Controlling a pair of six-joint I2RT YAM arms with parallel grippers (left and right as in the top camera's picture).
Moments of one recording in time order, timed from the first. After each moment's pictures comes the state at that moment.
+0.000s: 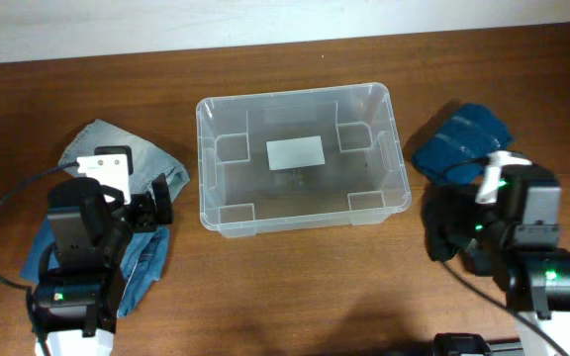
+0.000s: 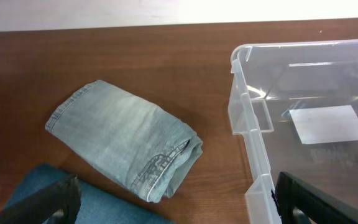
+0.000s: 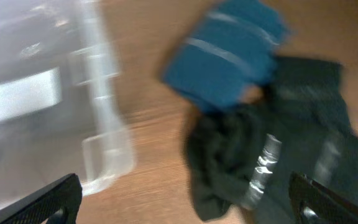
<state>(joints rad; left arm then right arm) 0.00 0.94 0.90 -0.54 0.00 0.03 -0.12 0.88 0.96 -0.92 0.06 0.20</state>
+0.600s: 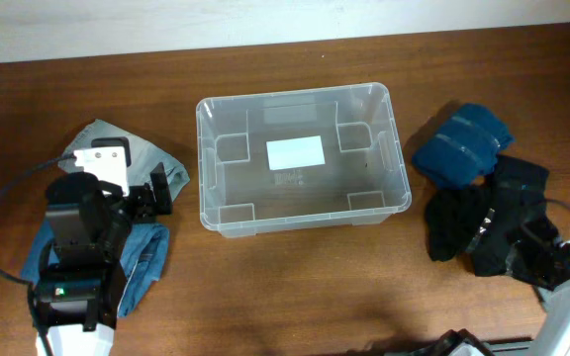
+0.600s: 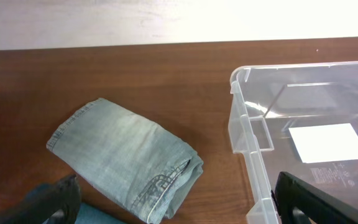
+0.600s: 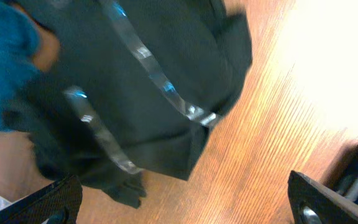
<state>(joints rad) 0.00 0.97 0.90 -0.46 0.00 0.03 -0.88 1.05 0.80 -0.98 -0.15 0.38</state>
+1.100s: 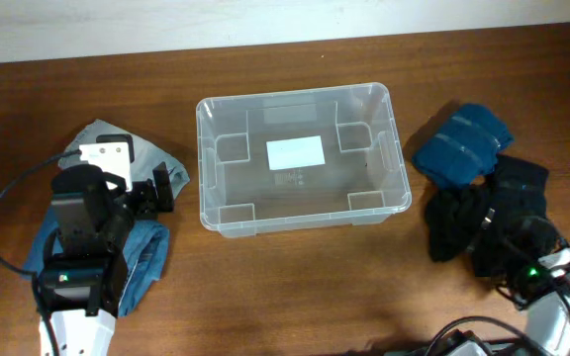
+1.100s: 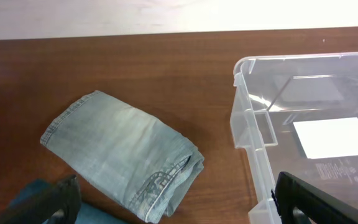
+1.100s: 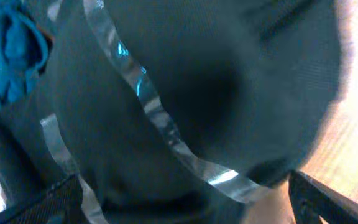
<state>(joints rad) 0.00 1.02 0.90 -0.45 0.00 0.03 -1.03 1.13 0.43 -0.39 -0.45 0.31</state>
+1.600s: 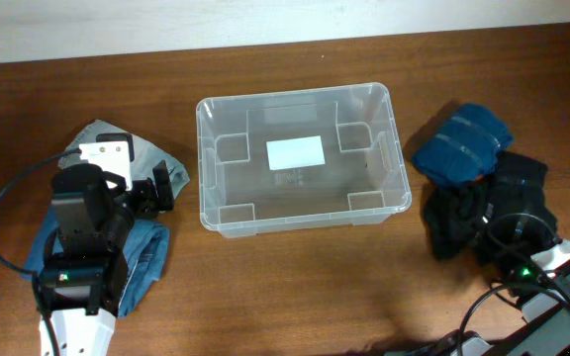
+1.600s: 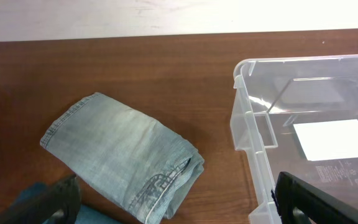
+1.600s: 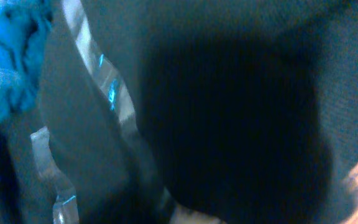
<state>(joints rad) 0.00 1.02 0.90 -0.44 0.00 0.03 -1.04 1.35 0.32 0.02 -0.61 0.32</state>
